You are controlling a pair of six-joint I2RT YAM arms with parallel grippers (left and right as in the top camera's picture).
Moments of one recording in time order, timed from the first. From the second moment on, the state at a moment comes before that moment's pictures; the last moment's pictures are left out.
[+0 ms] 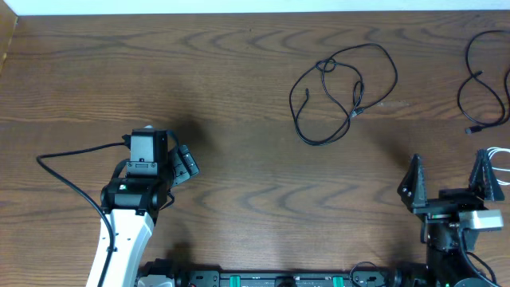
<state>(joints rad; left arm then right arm) -0.06 1.05 0.75 -0.78 -0.11 -0.51 -0.11 0.01 0.09 0.52 -0.17 0.13</state>
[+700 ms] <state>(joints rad) -0.06 1.05 0.75 -0.78 -0.11 -0.51 -0.11 0.01 0.01 0.60 -0.02 0.13</state>
